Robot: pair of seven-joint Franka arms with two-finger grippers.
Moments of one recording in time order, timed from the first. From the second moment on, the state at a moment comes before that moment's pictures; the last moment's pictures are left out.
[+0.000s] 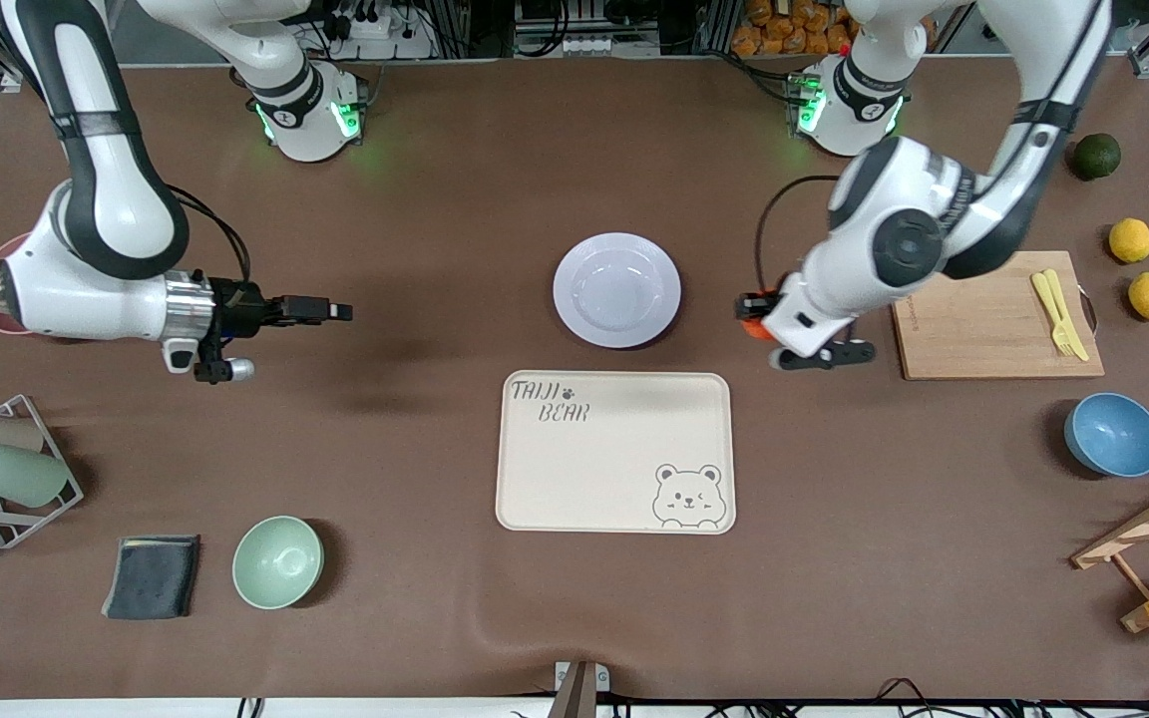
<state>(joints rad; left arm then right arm) 0.23 0.28 -0.75 -1.98 0.00 2.02 -0.66 0.10 0.18 -0.05 -2.13 0.84 1.91 -0.29</state>
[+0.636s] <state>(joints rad) -0.10 0.48 -0.75 -2.02 0.08 2.28 -1.22 0.26 0.27 -0.05 -2.24 1.15 2.11 -0.51</state>
